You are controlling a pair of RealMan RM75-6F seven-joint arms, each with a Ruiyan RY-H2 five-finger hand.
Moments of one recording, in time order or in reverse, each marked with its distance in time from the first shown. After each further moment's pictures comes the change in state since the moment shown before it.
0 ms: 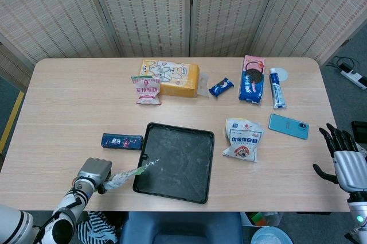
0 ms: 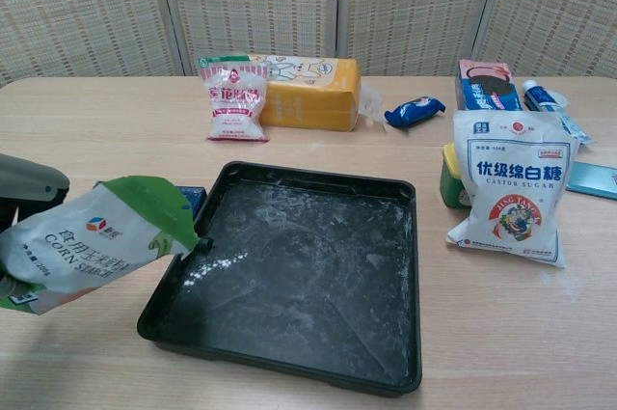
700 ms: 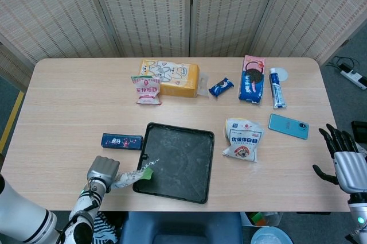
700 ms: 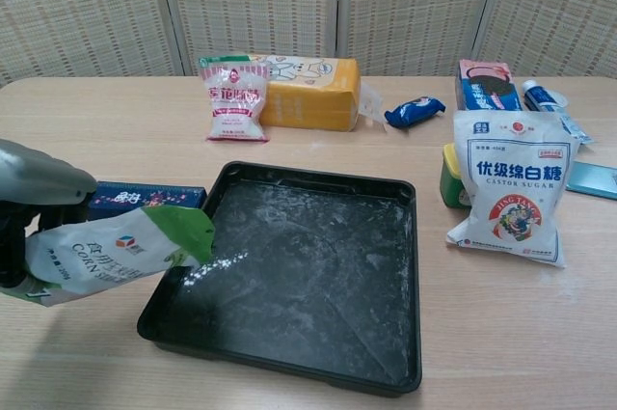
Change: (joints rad) left arm -0.066 -0.146 -0.095 -0.011 -0.166 0.212 0.195; right arm -0.005 0.007 -0.004 -0.006 -0.014 0.010 0.010
